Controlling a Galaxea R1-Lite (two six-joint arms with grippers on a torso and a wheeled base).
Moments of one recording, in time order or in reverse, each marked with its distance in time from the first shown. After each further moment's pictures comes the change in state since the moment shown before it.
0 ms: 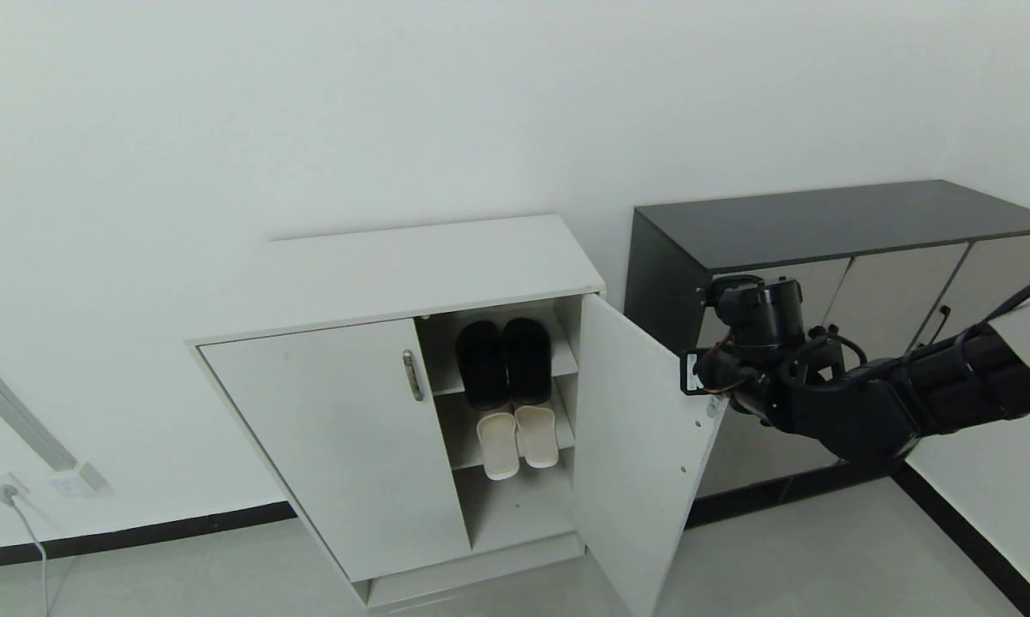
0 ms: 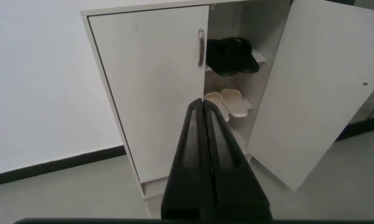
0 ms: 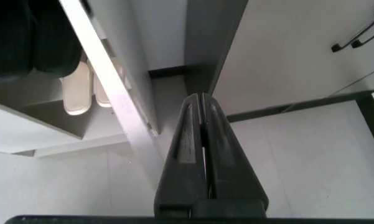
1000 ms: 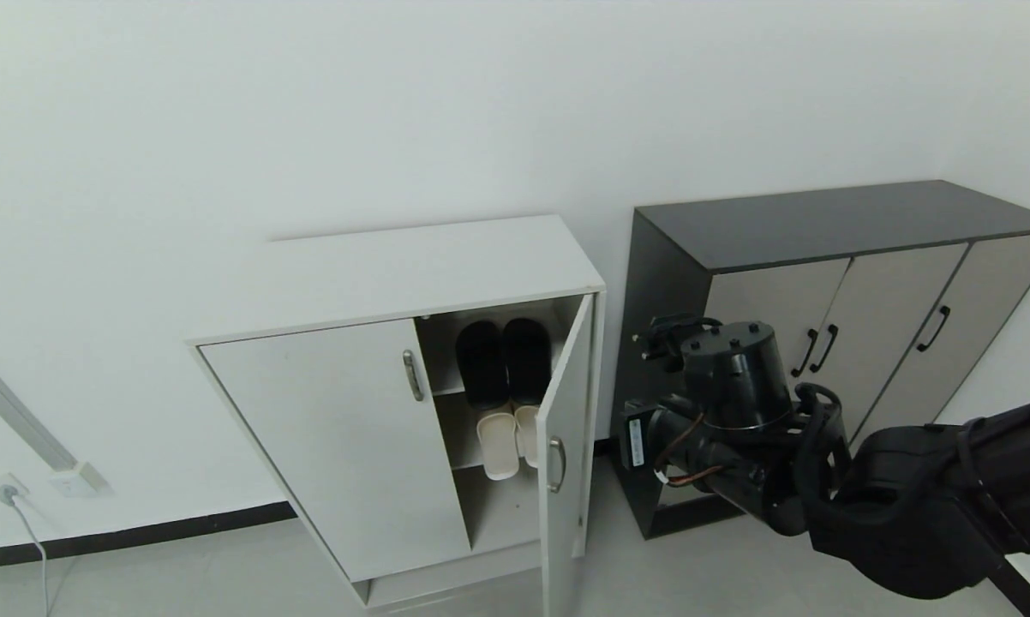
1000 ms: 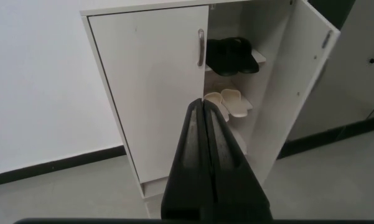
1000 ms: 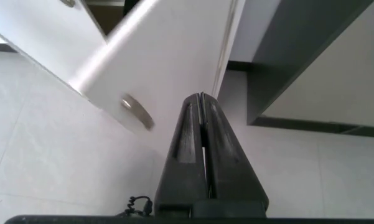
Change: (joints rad) left arm -0.001 0.000 0.000 0.000 0.000 0.000; right arm 0.286 -0.139 0.191 -0.058 0.033 0.030
